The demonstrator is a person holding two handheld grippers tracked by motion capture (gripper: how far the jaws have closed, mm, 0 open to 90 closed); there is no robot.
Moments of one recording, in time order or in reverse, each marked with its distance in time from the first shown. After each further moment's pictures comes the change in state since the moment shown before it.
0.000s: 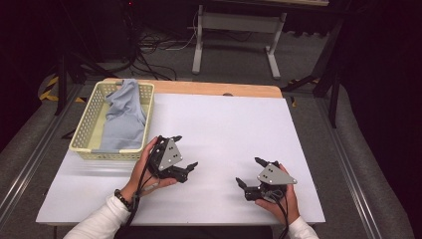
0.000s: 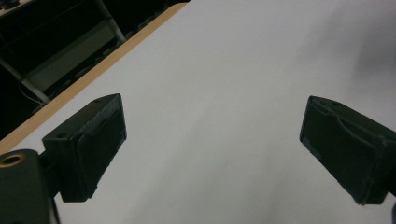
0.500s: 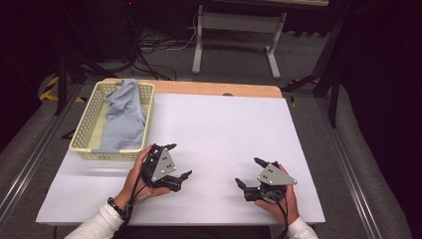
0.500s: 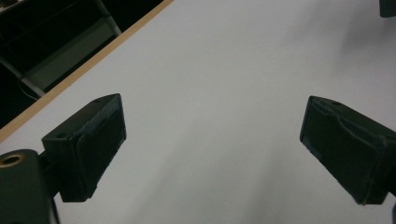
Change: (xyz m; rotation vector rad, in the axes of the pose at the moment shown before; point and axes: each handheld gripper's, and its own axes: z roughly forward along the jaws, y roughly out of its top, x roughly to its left) left arm -0.009 -0.022 -0.014 0.011 -0.003 0.010; right arm 0.001 0.001 -0.001 -0.010 0.006 0.006
